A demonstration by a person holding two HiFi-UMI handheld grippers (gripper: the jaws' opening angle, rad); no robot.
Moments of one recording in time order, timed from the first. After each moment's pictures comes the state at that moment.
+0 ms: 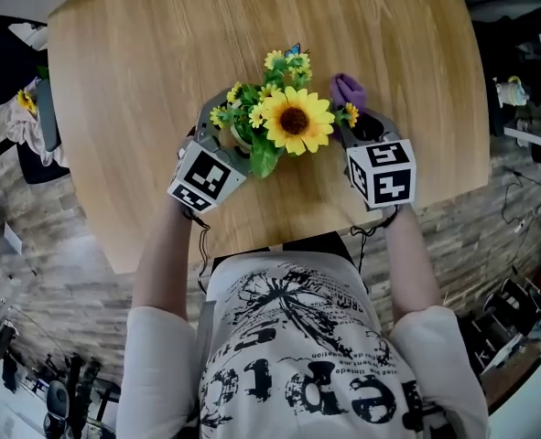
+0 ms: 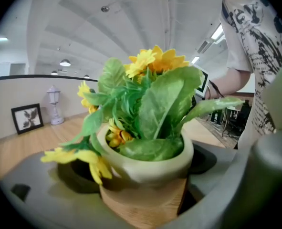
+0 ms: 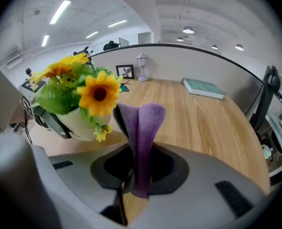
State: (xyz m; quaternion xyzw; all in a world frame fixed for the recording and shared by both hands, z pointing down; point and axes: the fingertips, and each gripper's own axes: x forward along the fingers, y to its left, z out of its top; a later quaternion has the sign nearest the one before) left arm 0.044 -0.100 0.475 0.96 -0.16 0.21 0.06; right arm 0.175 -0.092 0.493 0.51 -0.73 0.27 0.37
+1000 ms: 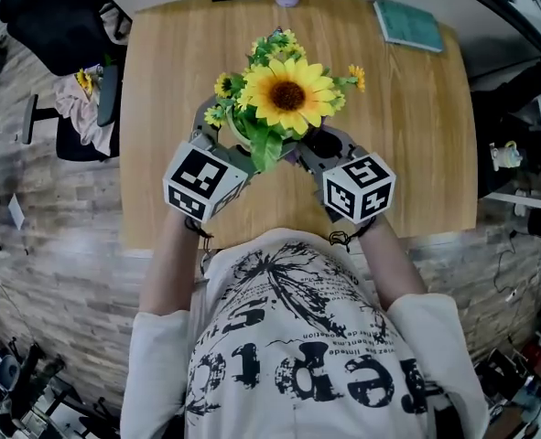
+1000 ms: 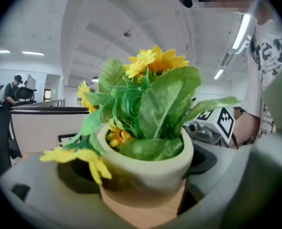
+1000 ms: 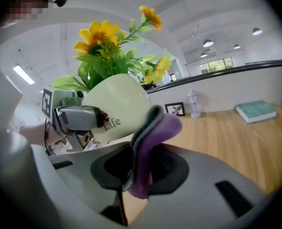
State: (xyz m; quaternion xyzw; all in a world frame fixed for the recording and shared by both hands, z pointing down) left arm -0.030 -0.098 0.283 0.93 -0.33 0.12 0.07; right arm 0.007 -0.080 0.349 0.35 -0.89 0.24 0.15
